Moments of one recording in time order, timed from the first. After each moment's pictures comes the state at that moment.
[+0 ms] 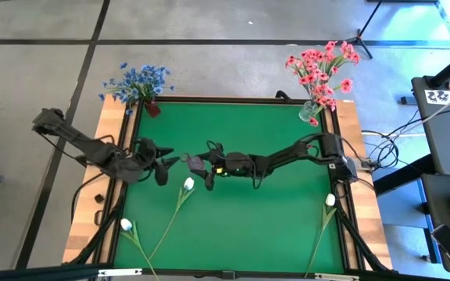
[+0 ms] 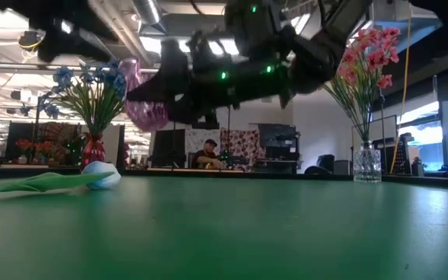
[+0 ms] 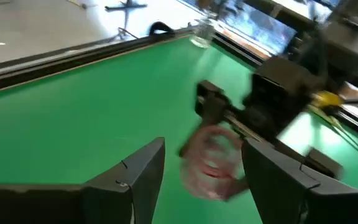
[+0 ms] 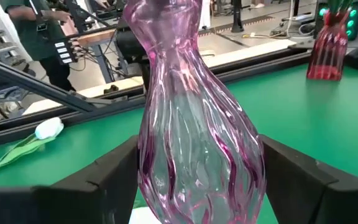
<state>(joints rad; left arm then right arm) -0.48 0.79 0.62 -0.48 -0.91 -0.89 0.05 2.15 1.21 0.80 0.20 0.23</state>
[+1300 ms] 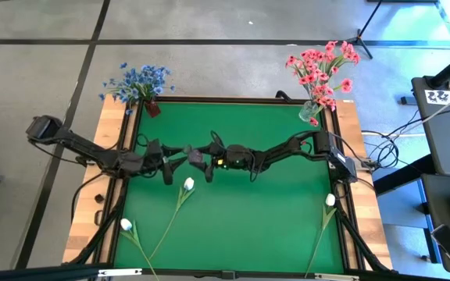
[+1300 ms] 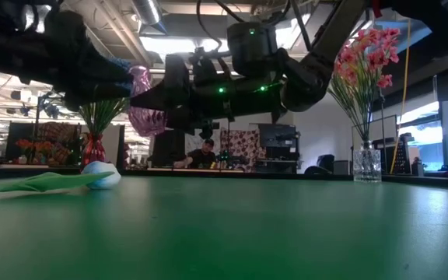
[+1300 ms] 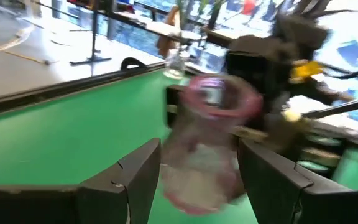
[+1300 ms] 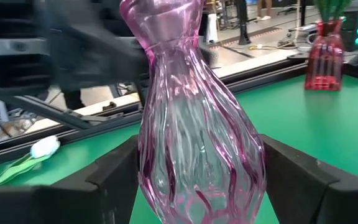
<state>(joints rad) -0.27 0.83 0.09 0.57 -0.71 -0.39 -0.02 2.21 1.21 0.95 0.09 0.25</state>
